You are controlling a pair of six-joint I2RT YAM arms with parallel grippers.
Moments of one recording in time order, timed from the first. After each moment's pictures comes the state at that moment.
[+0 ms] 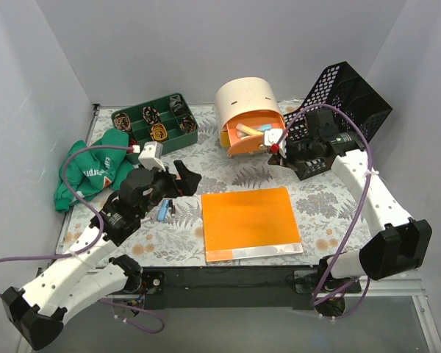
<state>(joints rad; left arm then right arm) -0.66 0.81 0.79 -0.26 -0.16 -0.56 0.31 1.36 1.31 -0.89 -0.79 -1.13</state>
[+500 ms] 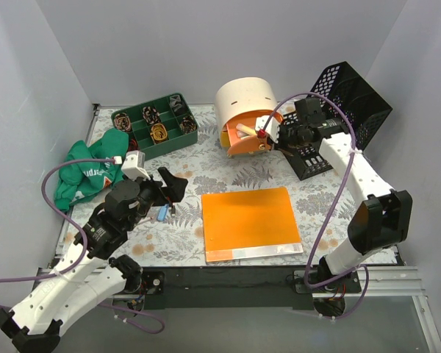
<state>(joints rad) -0.66 0.62 0.75 -0.40 -0.26 -0.61 0.31 1.55 1.45 -0.81 -0.53 -1.08</state>
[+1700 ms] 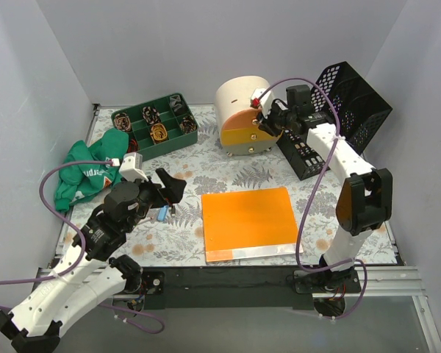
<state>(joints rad) -0.66 0.60 0.75 -0.45 -0.27 -0.65 0.32 1.78 1.58 -0.42 -0.50 -0.68</state>
